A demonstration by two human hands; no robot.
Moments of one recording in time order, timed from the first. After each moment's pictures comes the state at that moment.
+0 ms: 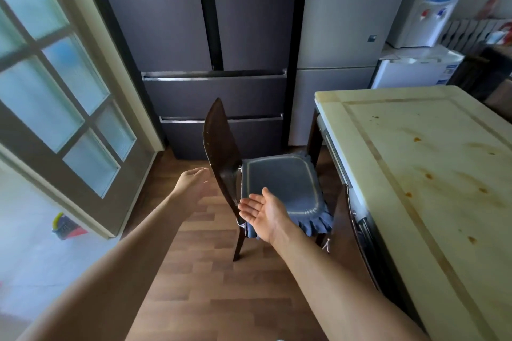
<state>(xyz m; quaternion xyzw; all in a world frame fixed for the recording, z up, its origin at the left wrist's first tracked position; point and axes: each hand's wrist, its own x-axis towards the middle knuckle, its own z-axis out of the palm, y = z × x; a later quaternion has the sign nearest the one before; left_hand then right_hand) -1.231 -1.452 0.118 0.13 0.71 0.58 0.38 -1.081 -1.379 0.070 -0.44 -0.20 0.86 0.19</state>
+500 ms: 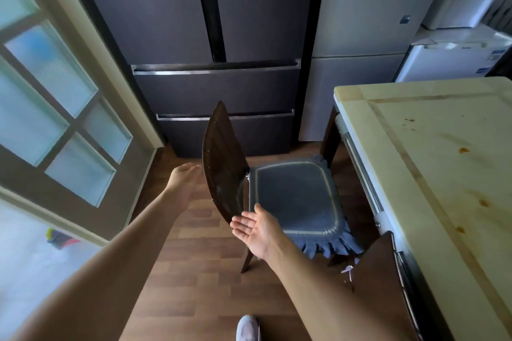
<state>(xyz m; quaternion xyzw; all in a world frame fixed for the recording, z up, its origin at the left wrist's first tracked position) -1.363 -1.333 0.084 0.10 0.76 0.53 0.35 -1.197 -1.288 0.019 -0.48 -0.18 0.85 0.11</state>
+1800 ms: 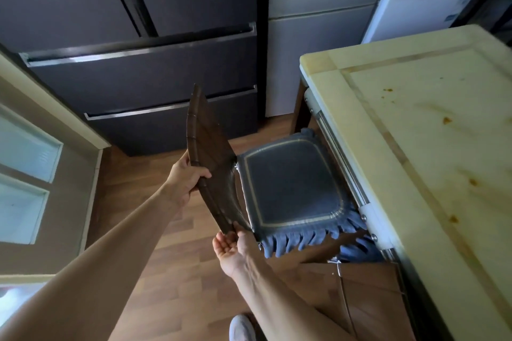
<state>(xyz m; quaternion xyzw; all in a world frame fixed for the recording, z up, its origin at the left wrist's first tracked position) -1.390 -1.152 0.002 0.13 0.73 0.48 0.48 -1.249 -1.206 -0.061 -0.53 0.15 0.80 0.23</state>
